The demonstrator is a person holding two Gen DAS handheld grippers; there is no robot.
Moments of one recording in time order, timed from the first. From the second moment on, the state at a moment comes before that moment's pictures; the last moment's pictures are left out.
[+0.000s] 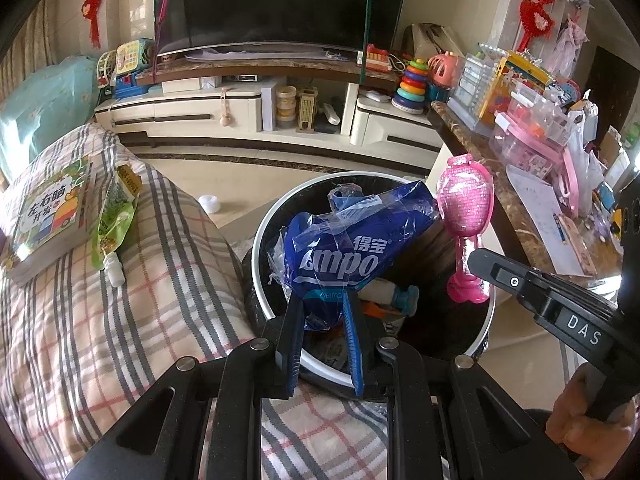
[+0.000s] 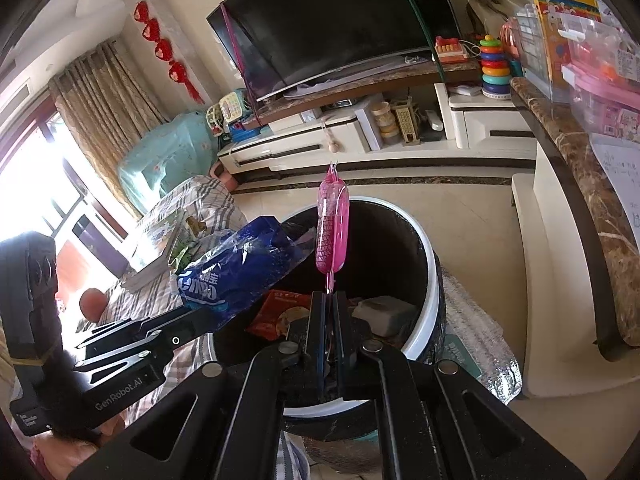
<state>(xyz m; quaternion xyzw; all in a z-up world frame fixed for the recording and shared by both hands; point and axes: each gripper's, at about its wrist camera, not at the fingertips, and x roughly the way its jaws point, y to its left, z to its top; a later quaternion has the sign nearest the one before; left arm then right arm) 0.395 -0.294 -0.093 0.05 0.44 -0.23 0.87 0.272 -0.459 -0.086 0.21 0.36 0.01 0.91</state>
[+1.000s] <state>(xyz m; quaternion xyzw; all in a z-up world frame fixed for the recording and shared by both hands) 0.403 -0.302 -0.094 0.06 0.44 -0.21 0.87 0.285 -0.470 -0.093 0.22 0.38 0.01 0.90</state>
